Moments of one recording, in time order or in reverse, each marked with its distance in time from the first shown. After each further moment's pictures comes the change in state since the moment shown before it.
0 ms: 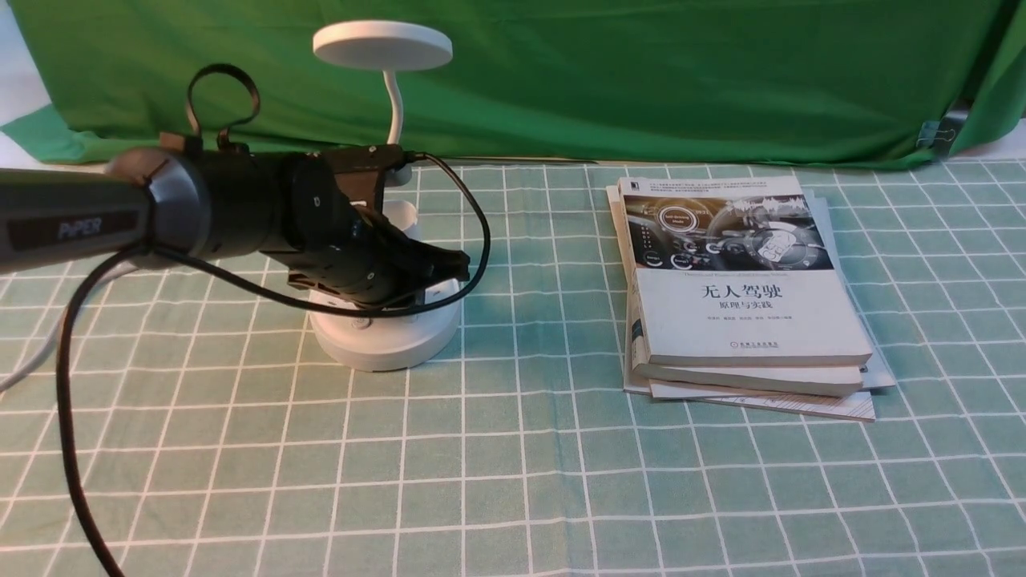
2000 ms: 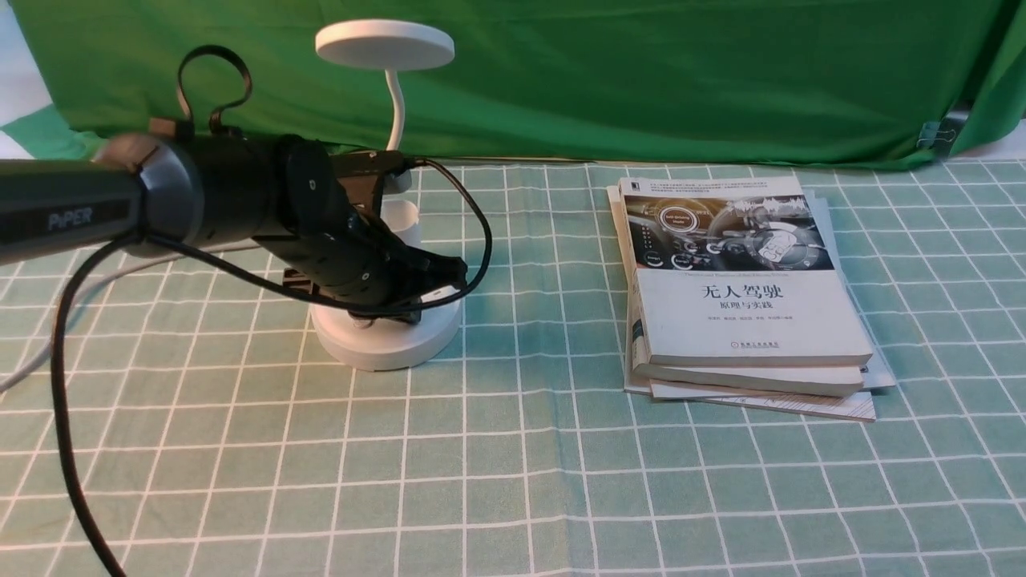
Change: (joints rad) right arm 0.000 0.000 0.000 0.000 0.000 0.000; left arm 0.001 -0.003 -0.022 -0.012 0.129 0.002
